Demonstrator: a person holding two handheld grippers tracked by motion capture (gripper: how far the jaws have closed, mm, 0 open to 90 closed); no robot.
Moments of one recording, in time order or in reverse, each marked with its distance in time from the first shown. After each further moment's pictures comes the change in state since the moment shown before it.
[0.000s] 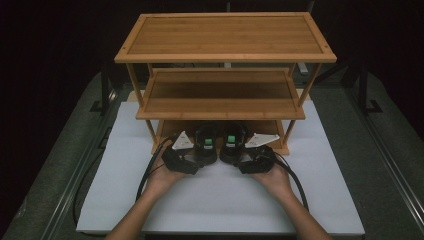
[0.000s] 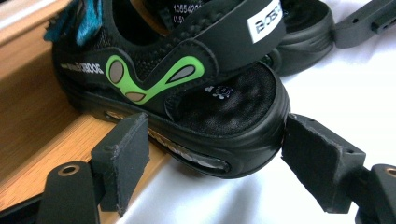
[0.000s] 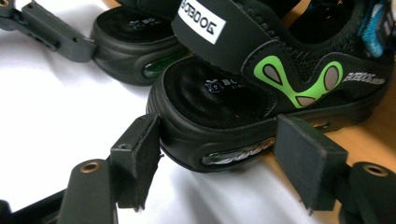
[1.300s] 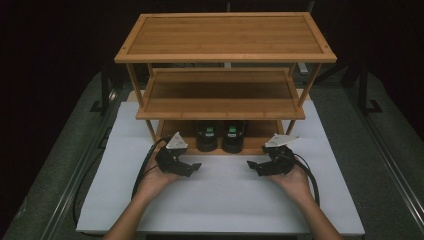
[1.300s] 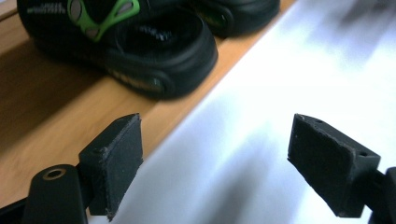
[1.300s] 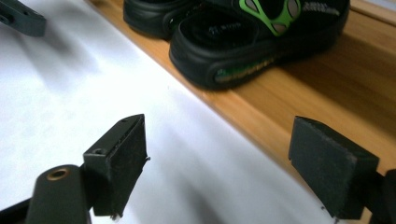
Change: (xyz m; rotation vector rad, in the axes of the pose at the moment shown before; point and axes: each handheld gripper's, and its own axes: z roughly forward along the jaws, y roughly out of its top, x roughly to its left) left arm -0.002 -0.008 -0.024 0.055 0.004 -0.044; right arm -0.023 -0.021 -0.041 0.013 -0.030 0.076
